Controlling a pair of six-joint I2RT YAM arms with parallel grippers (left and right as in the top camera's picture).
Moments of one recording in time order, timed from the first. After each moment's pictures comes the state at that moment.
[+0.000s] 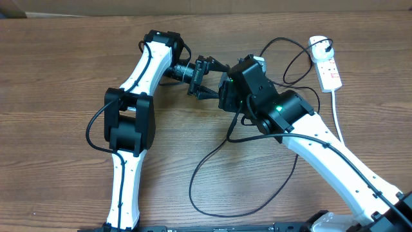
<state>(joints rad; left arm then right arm) -0.25 2.48 2.13 -1.47 1.40 -0.57 0.62 1.52 1.35 -0.76 0.15 0.70</state>
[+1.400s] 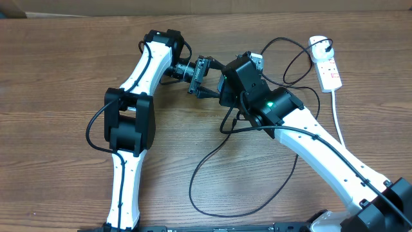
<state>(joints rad) -0.25 2.48 2.13 -1.41 1.38 -0.73 0.62 1.58 1.35 -0.69 0.21 0.72</state>
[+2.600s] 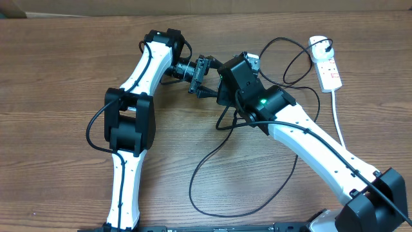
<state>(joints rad) -0.25 2.48 2.13 -1.38 1.37 -0.73 0.62 1.63 1.35 -0.66 0.22 0.73</state>
